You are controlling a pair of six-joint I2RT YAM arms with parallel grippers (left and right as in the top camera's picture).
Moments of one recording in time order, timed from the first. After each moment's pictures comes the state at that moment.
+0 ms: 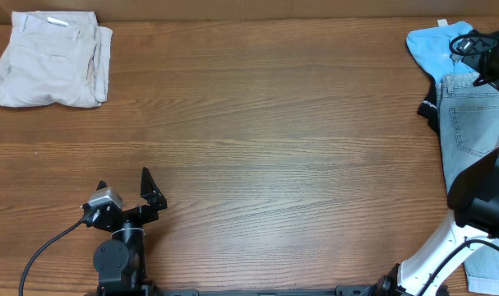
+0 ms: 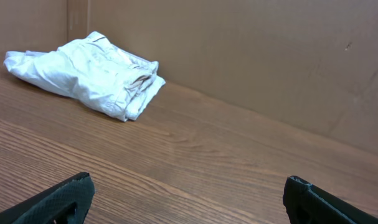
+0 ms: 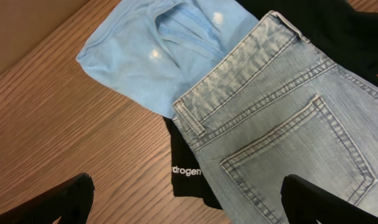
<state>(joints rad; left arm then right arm) 0.07 0.02 0.01 -0.07 -0.13 -0.31 -0.40 2.11 2.08 -1.02 0.05 0.28</state>
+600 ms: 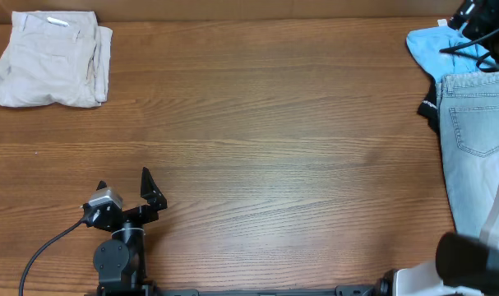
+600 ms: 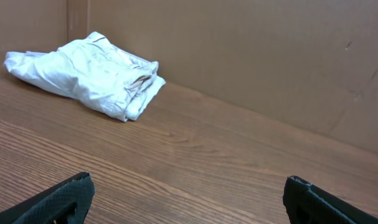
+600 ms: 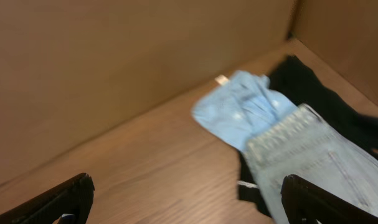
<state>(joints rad) 0.07 0.02 0.01 -0.07 -0.13 -0.30 -0.21 1.69 2.08 -1.02 0.06 0.28</state>
